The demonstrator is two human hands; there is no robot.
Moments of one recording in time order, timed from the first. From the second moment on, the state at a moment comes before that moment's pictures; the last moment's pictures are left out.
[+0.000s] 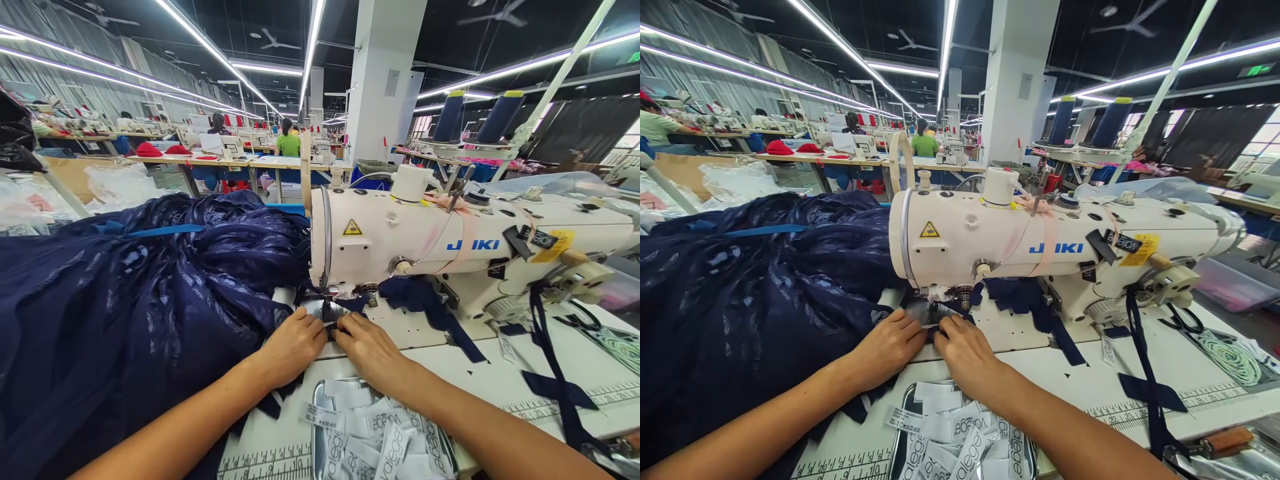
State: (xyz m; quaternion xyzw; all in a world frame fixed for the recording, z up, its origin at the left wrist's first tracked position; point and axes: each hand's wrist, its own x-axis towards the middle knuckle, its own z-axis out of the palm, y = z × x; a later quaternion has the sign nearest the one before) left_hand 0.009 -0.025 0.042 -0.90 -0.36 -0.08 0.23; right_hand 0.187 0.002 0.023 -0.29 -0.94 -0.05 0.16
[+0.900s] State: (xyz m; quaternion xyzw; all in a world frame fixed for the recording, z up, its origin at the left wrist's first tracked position) left_hand 0.032 -0.023 0.026 -0.87 -0.46 -0.12 0.12; right_hand 0.202 0.060 0.023 -0.12 -0.97 -0.05 0.18
